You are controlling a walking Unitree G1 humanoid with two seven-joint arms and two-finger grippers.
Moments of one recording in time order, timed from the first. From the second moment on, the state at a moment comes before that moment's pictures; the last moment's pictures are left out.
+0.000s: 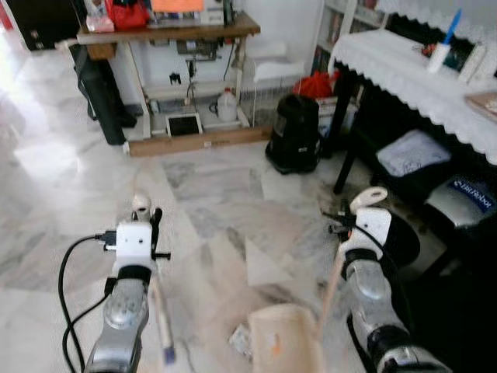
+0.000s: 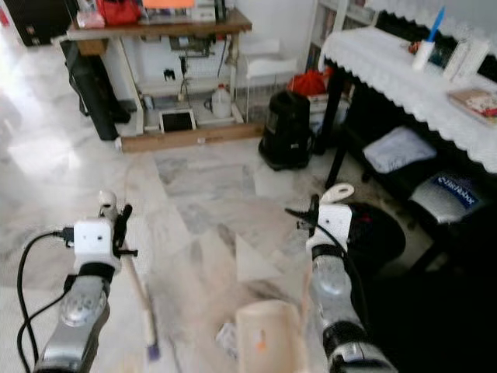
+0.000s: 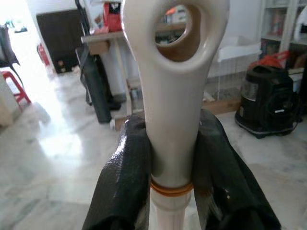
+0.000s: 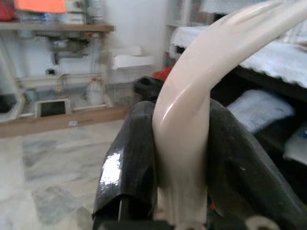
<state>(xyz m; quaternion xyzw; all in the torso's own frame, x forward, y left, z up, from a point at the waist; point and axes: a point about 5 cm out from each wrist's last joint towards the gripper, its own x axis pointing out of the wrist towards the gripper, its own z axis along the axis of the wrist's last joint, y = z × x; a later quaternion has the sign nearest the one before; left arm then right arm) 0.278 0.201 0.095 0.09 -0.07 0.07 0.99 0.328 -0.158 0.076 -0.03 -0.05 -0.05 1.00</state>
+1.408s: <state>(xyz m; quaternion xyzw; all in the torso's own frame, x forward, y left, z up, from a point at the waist) 0.280 0.192 0.083 -0.05 -0.01 0.00 1.00 0.314 -0.178 0.057 -0.06 -0.02 -0.10 0.99</state>
